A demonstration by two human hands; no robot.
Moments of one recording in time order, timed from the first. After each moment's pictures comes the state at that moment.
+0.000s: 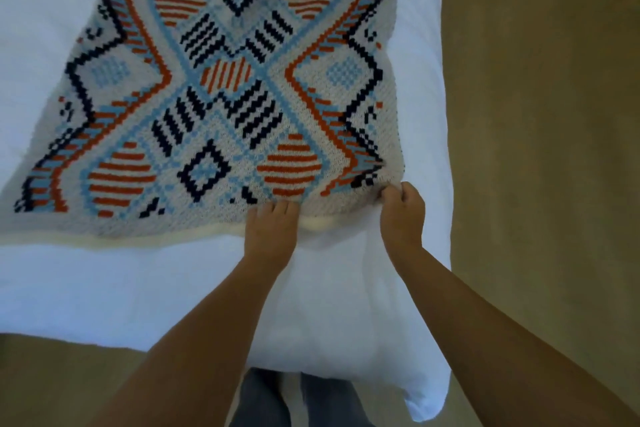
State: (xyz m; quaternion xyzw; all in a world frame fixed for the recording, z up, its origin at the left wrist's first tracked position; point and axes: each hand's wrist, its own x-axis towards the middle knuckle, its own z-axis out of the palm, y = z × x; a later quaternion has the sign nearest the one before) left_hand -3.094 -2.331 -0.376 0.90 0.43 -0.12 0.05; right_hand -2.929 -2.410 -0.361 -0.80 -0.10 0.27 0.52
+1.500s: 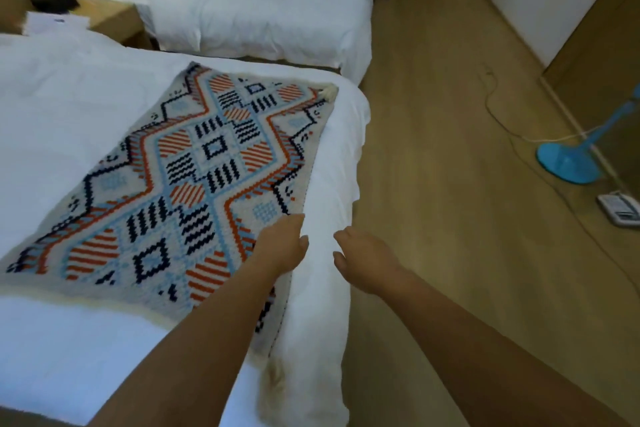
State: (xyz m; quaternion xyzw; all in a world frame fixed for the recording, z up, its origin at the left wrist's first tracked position) left_hand -2.892 -2.398 -0.191 0.87 0.44 0.00 0.23; right_hand -2.754 -2.504 -0.167 -0.74 -0.67 0.10 0.05
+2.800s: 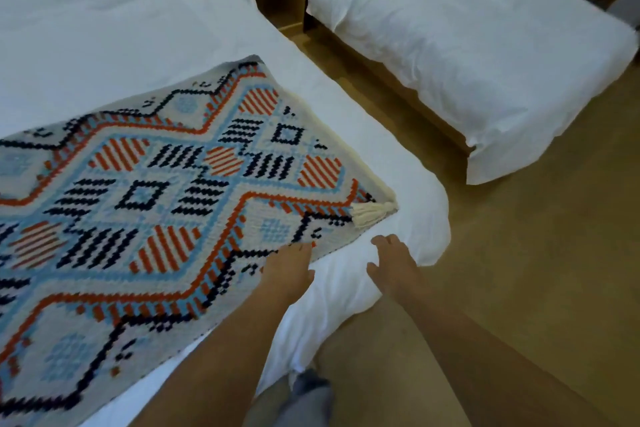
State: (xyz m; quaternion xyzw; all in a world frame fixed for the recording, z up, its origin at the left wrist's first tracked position) left_hand -2.507 -1.954 -0.281 0.65 0.70 -0.04 0.27; right_hand -2.316 -1.907 -0.245 -0.61 -0.75 0.25 -0.06
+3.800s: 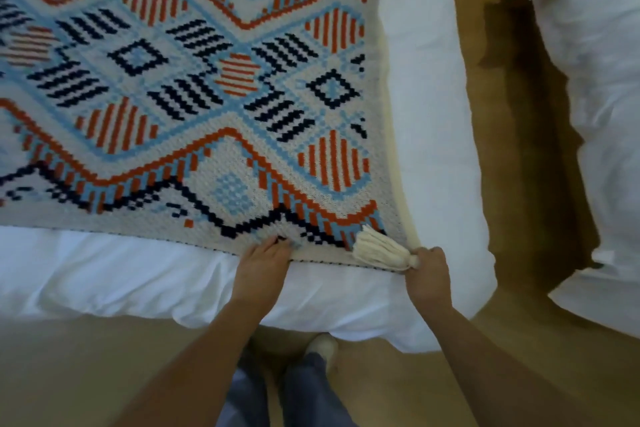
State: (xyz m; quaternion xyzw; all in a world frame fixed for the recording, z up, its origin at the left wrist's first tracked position) left_hand -2.368 -1.861 -0.391 0.41 0.89 0.09 0.17; right_hand -2.213 -1.641 -0.383 -0.47 -0.83 0.25 -0.14
